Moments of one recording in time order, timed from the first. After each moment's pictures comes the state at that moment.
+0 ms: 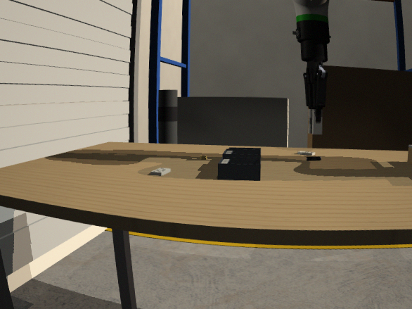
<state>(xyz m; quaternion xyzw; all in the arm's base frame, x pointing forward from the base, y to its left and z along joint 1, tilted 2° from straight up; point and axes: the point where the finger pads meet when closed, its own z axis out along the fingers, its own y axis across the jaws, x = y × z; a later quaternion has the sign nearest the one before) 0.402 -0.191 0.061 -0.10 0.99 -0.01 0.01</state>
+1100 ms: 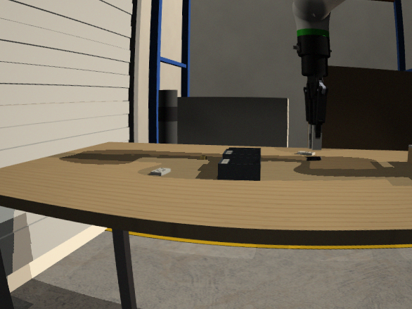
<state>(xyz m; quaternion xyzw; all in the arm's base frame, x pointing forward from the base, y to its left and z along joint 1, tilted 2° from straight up) 0.402 -0.192 0.020 -0.10 0.99 -0.01 0.01</state>
